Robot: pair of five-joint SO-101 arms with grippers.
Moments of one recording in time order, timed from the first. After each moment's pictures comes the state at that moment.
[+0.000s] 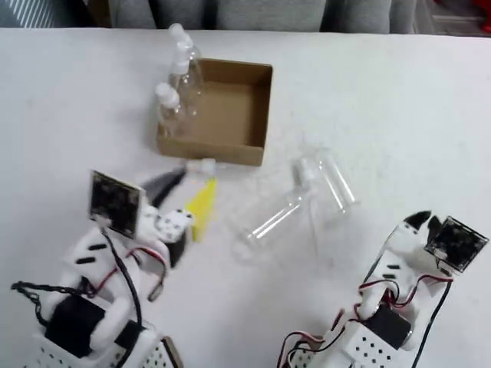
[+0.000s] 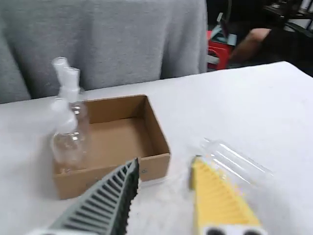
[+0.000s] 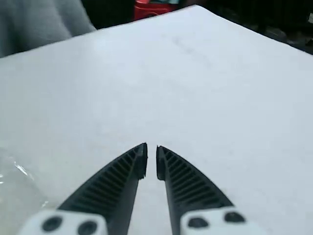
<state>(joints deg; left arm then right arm) 21.2 -84.3 57.9 54.6 6.5 32.8 -102.1 96.4 35.3 2.1</state>
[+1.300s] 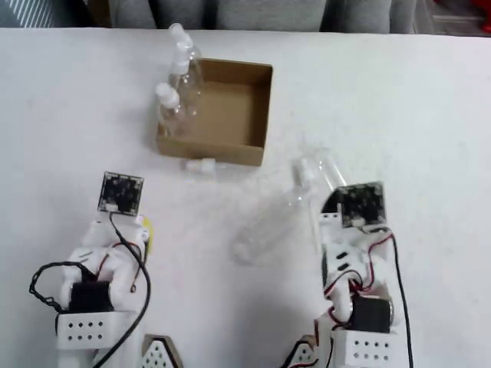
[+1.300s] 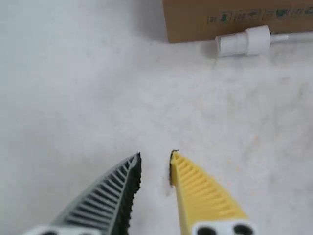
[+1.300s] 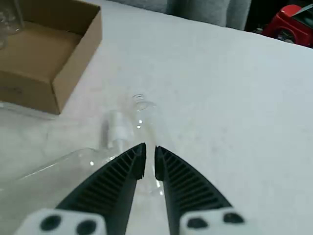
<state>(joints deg) -8.7 -84.2 87.5 53.9 -9.5 0.7 -94.5 85.0 44.5 15.5</state>
